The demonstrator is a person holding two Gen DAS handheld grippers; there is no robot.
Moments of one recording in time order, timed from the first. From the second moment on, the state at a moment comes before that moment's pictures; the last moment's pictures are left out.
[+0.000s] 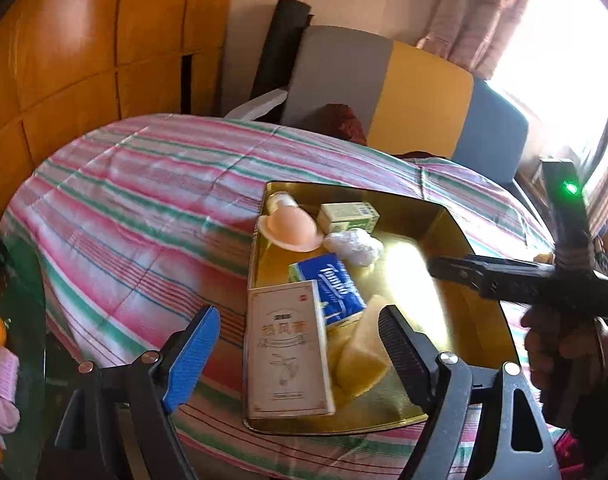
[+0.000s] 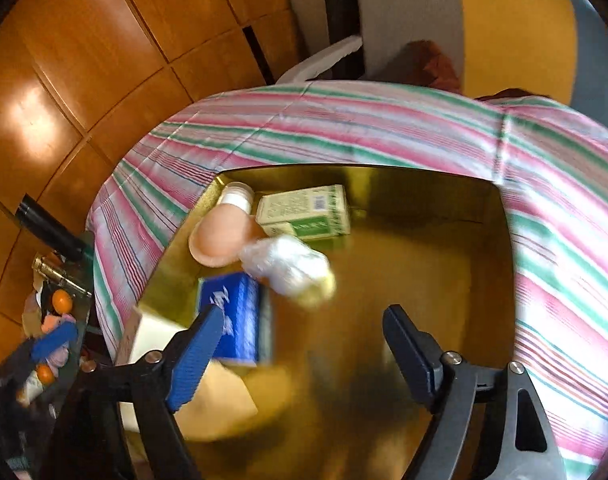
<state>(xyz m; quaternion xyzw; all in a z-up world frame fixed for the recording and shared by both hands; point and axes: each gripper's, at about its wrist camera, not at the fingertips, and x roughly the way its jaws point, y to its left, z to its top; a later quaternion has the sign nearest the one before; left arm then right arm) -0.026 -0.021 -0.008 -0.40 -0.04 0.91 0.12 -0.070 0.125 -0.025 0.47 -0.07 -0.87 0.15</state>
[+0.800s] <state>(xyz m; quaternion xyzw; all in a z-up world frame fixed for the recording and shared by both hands) -0.005 0.138 0.017 -0.39 0.06 0.87 0.30 0.071 0.378 0.020 0.40 -0.11 -0.91 -0.10</state>
